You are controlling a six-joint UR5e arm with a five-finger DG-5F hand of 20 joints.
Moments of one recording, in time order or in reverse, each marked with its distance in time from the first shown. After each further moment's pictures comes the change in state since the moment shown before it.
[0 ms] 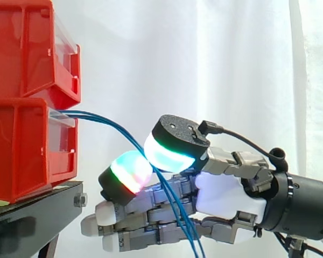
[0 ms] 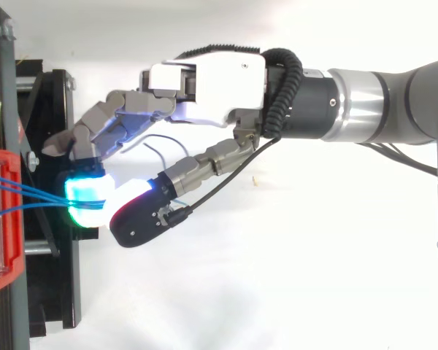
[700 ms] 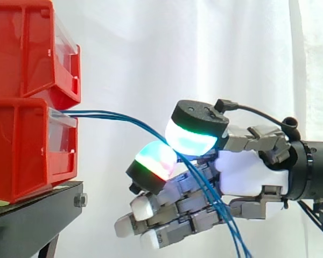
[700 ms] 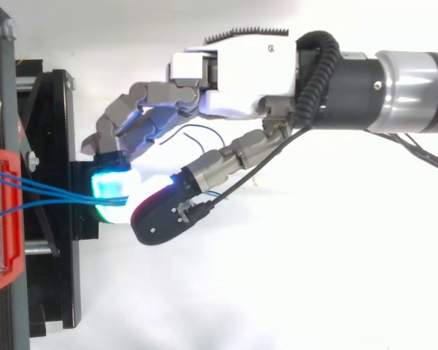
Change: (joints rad) arm -0.004 0.103 0.000 -0.296 -0.002 0.051
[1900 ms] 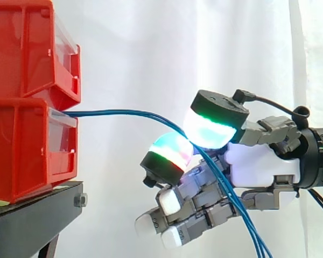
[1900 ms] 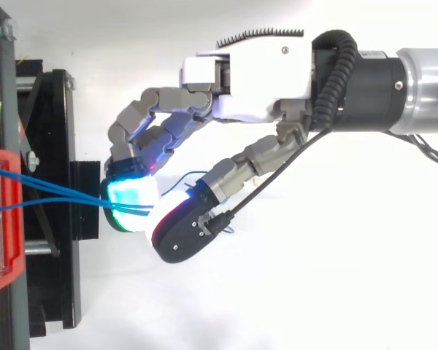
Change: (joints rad) arm 0.004 0.035 0.000 -0.093 -0.009 -0.003
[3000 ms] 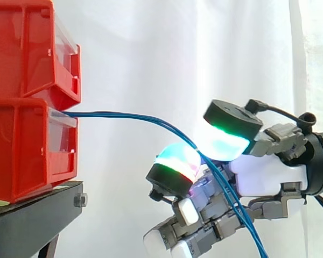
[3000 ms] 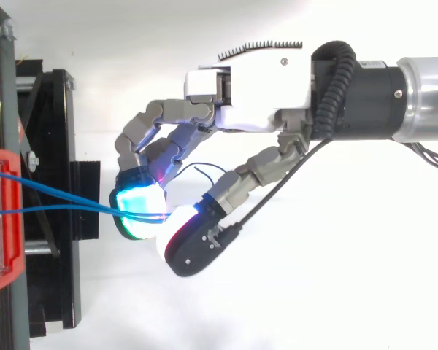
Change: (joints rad) arm 0.009 0.000 0.000 -0.044 0.005 0.028
